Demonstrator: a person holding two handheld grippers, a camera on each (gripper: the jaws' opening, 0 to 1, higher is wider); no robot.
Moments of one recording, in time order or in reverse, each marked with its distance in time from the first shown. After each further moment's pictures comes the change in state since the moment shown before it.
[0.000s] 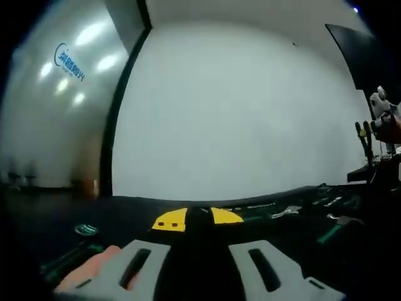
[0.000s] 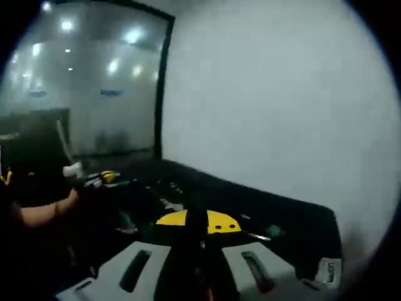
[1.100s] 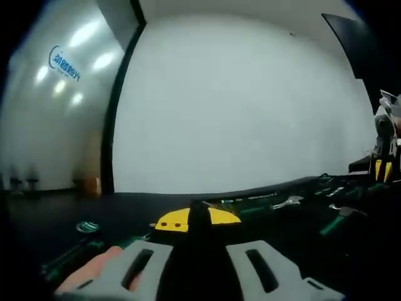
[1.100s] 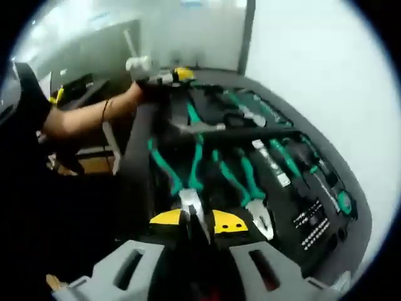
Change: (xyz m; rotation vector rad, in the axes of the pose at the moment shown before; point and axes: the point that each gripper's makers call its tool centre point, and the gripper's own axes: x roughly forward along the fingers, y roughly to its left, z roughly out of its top) left arm 0.000 -0.003 -0.011 0.031 0.049 -0.002; right arm 0.000 0.045 -0.131 -0.199 0.508 0.455
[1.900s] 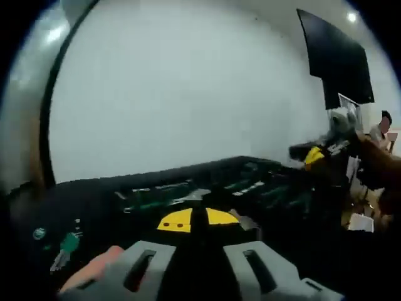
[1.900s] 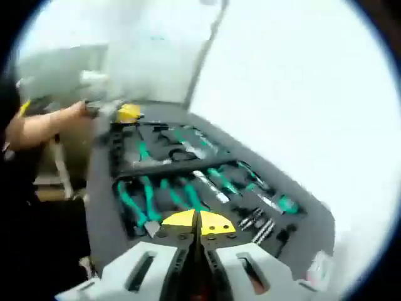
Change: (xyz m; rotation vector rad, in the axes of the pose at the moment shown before) left arm -0.044 -0.220 0.035 0.067 0.282 -0.532; right arm -0.040 -0.039 0.019 0.131 -0.288 -0.467
